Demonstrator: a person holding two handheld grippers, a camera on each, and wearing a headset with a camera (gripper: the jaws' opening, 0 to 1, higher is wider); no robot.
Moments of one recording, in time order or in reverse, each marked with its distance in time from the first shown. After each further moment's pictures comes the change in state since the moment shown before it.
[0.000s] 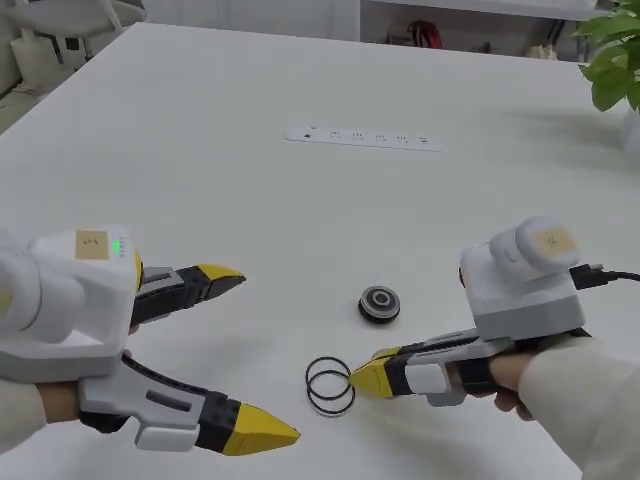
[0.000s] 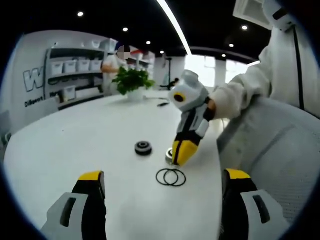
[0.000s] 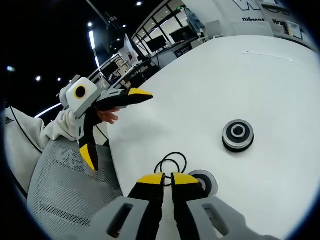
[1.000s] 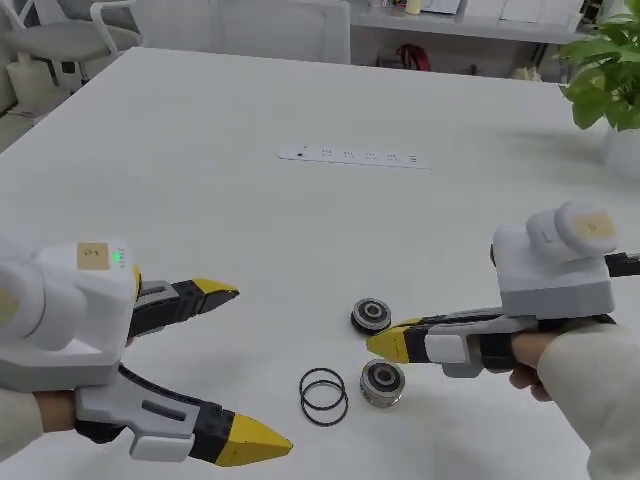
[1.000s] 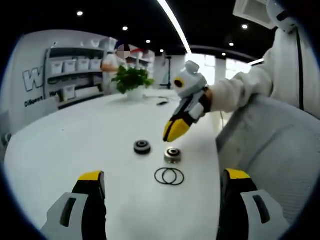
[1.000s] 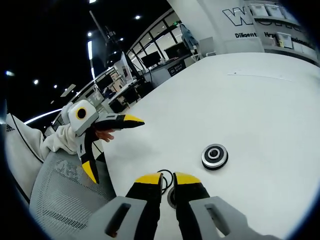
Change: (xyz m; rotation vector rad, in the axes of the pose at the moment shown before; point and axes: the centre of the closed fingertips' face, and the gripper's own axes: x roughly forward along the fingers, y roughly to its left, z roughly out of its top) left arm -0.002 -0.003 0.000 0.001 0.016 0.001; right arm -0.035 -0.010 0.032 -0.014 -0.151 -0.077
